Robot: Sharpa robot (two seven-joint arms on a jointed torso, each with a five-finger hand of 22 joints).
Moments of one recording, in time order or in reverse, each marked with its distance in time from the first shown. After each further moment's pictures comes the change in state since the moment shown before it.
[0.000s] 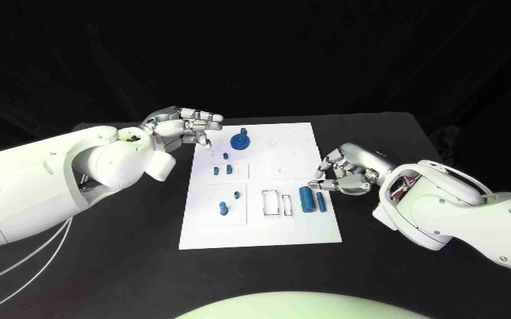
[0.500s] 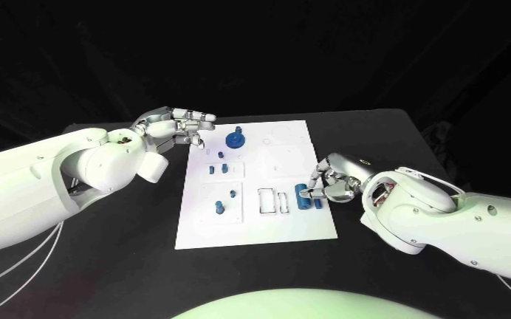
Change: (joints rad) left arm 0.000 0.001 -0.002 0.001 0.000 0.003 -0.001; left_hand 0.000 0.000 0.000 0.000 0.000 0.000 0.000 0.000 0.000 0.000 0.000 0.000 0.000 0.000 0.000 0.000 -0.001 0.000 0.000 0.000 0.000 0.000; right arm -0.058 0.056 -0.002 -0.019 -0.114 0.005 -0.160; right_hand 0.004 0.012 -0.093 0.030 0.044 -0.035 -0.005 0.055 0.111 0.069 -0.011 0.195 0.063 0.002 -0.005 0.092 0.002 -0.015 0.004 -0.003 0.052 0.000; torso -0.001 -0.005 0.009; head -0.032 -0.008
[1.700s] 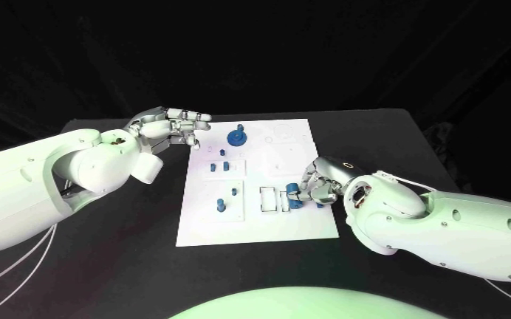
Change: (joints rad) left arm 0.000 -0.009 0.000 0.006 0.000 0.005 -0.004; left_hand 0.000 0.000 -0.003 0.003 0.000 0.000 0.000 0.000 -0.002 0.000 0.000 0.004 0.000 -0.001 0.001 0.000 -0.003 -0.004 -0.004 0.004 0.000 -0.001; right arm -0.039 0.092 0.000 -0.045 -0.133 -0.001 -0.143; right_hand -0.064 0.002 -0.036 0.006 0.005 -0.007 -0.001 0.019 0.038 0.000 0.000 0.000 0.000 0.000 0.000 0.004 0.000 0.000 0.000 0.000 0.009 0.001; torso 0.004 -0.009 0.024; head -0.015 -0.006
